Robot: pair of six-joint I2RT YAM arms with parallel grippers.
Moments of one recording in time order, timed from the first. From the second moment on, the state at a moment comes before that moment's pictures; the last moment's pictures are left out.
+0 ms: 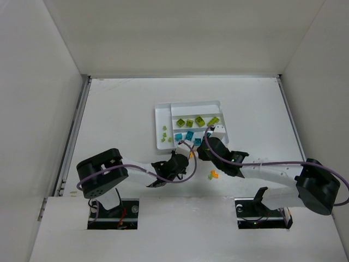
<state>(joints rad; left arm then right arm) -1.15 1.60 0.52 0.44 -0.49 -0.41 0.94 1.27 0.61 -0.01 0.49 0.77</state>
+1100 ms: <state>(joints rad) -0.96 0.93 0.32 0.17 -0.64 -0.59 0.92 1.77 1.13 0.09 0.32 0.64</state>
